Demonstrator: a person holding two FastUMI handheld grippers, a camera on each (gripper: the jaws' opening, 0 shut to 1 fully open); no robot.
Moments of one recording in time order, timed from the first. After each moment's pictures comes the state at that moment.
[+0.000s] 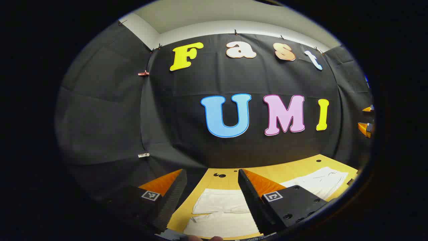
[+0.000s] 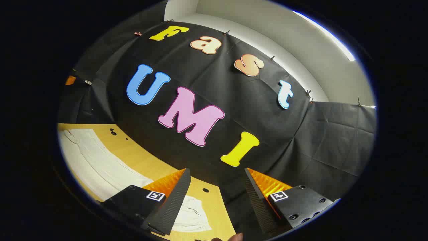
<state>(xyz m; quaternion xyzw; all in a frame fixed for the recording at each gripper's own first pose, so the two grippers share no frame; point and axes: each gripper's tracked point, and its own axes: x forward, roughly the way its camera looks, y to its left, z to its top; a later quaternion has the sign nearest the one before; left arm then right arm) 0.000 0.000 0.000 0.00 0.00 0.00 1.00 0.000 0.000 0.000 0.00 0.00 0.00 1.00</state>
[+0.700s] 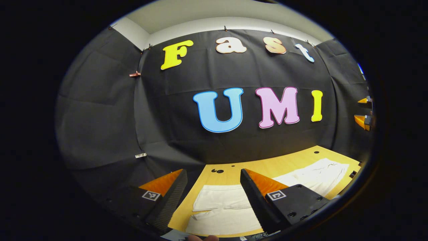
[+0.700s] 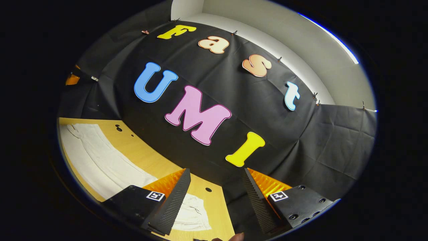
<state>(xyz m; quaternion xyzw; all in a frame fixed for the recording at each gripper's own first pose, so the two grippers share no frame) -0.005 -0.017 -0.008 0.04 0.02 -0.02 1.00 -0.001 0.011 -0.008 -0.02 0.00 0.03 1.00</state>
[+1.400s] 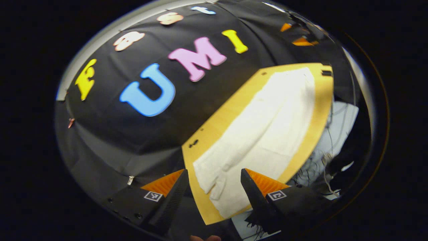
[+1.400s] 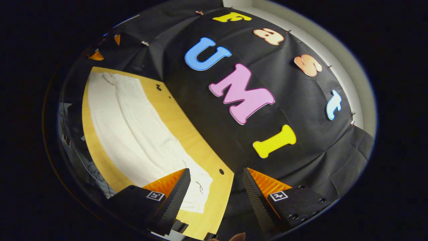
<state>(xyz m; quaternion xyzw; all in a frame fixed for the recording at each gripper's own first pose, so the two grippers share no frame) -0.035 -0.049 -0.177 0.39 0.17 -0.22 0.87 -0.036 0.065 -0.129 -0.18 0.07 0.20 0.96</state>
